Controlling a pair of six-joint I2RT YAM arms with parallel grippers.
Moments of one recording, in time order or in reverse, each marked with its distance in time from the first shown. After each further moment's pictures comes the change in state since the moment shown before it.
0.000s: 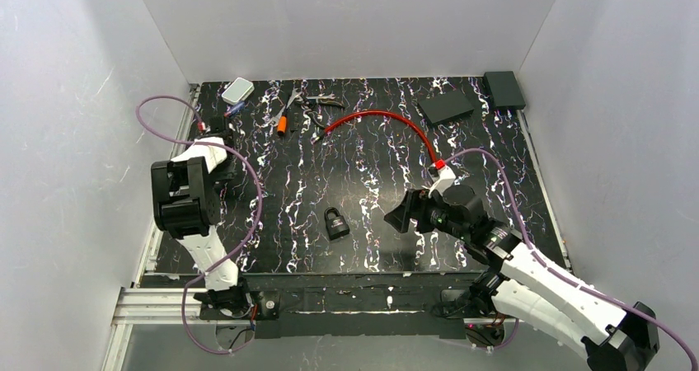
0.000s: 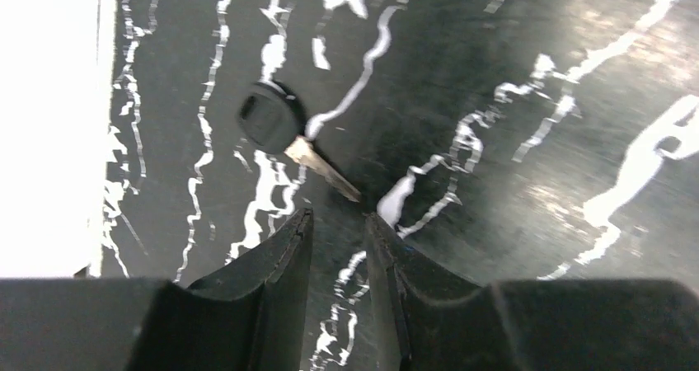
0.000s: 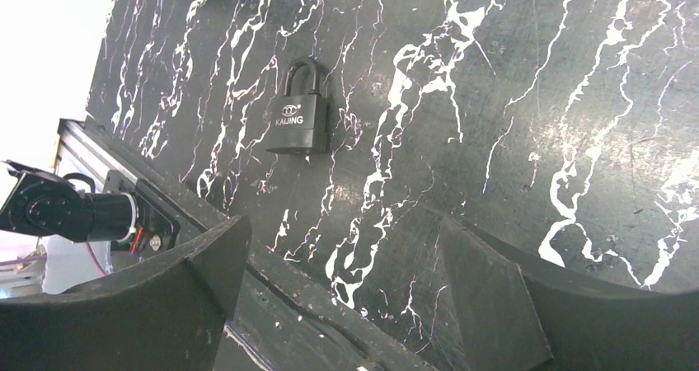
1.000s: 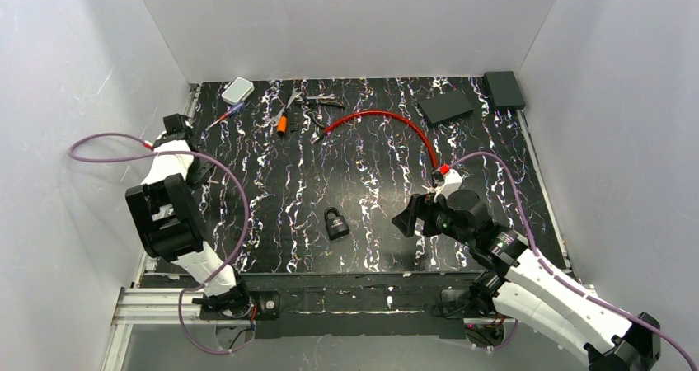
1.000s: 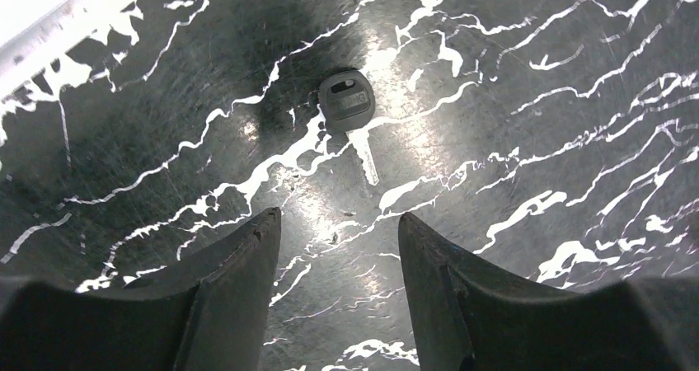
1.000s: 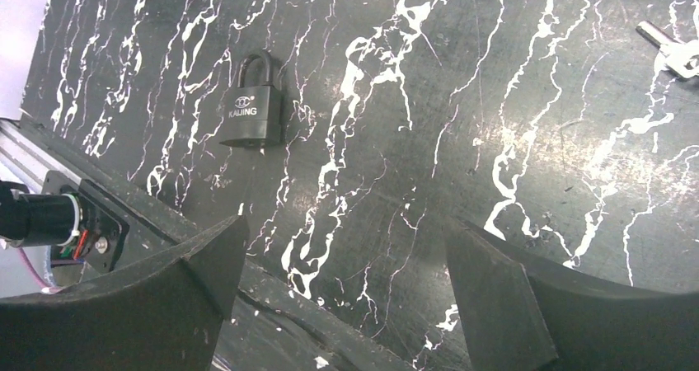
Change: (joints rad) left arm 0.189 -0.172 0.026 -0.110 0.260 -0.459; right arm 0.000 -0.087 -0.023 -0.091 0.077 -0.066
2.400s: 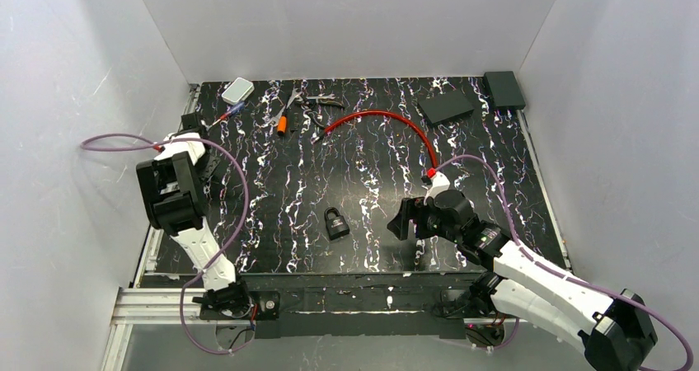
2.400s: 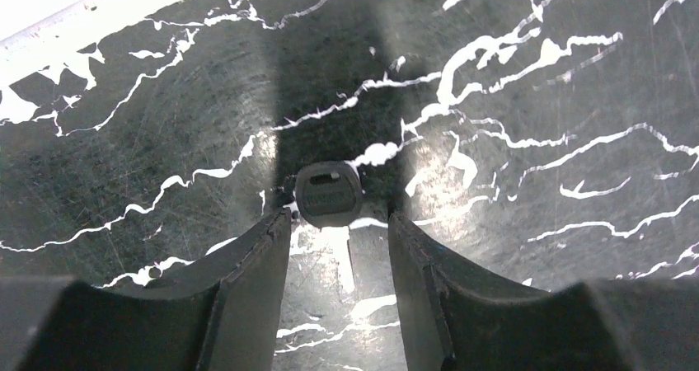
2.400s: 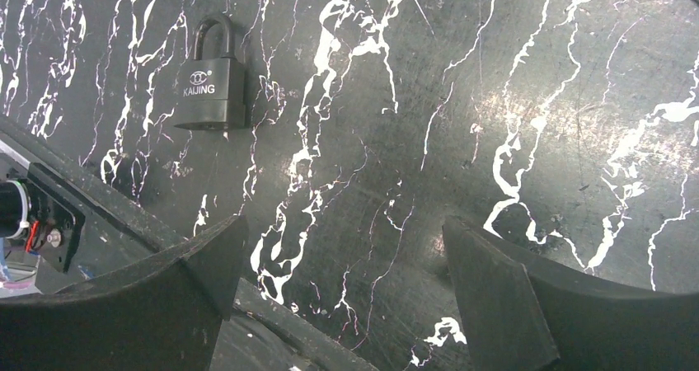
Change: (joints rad) left arm -0.023 0.237 0.086 0.049 -0.171 -0.235; right arm 0.000 0.144 -0.065 0.123 -0.018 -0.021
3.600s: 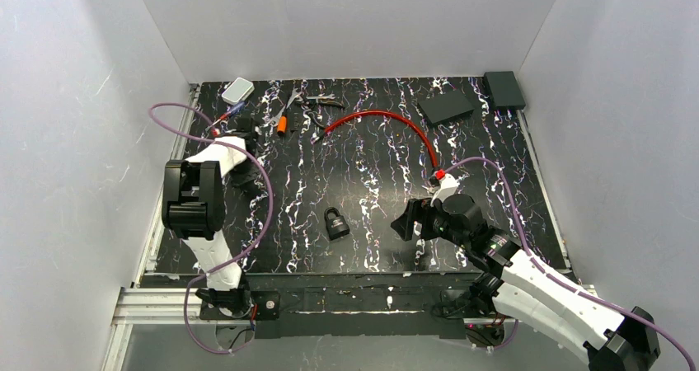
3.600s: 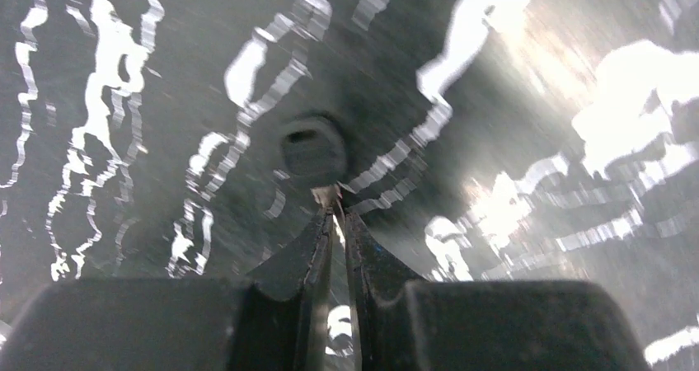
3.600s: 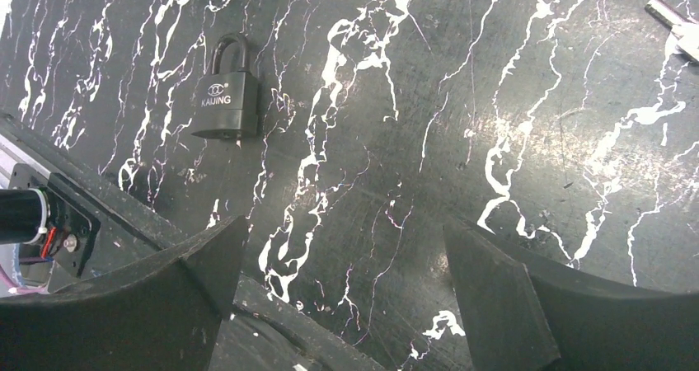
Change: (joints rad) left arm -0.322 -0.079 -0.106 -0.072 -0.060 0.282; right arm 0.000 -0.114 -0.016 -0.037 0.020 0.004
